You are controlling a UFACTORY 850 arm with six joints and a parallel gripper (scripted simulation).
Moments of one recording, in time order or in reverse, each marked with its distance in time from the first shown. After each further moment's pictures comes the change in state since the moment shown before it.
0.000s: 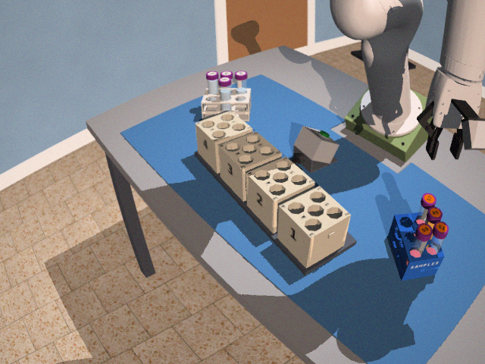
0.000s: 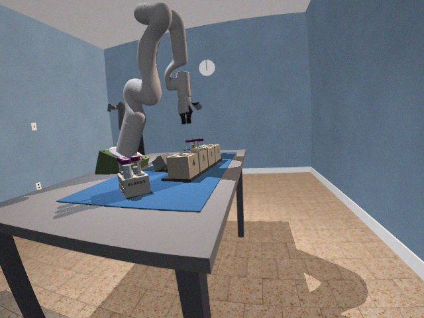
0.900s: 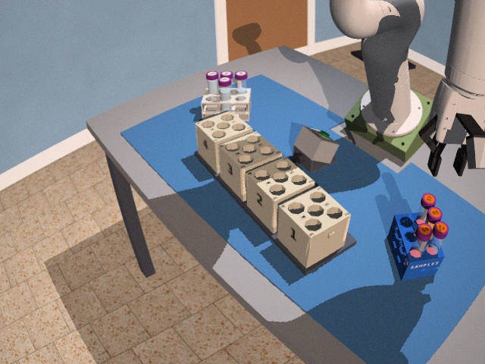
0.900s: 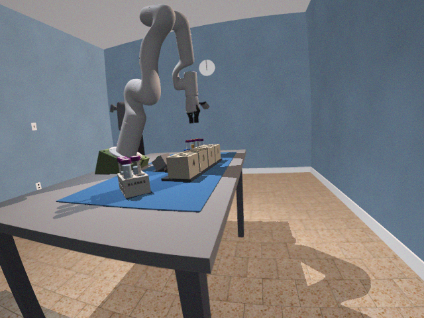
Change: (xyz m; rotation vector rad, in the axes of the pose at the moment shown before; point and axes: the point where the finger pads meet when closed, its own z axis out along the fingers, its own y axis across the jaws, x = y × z) arm 0.049 0.017 -0.002 -0.003 0.000 0.021
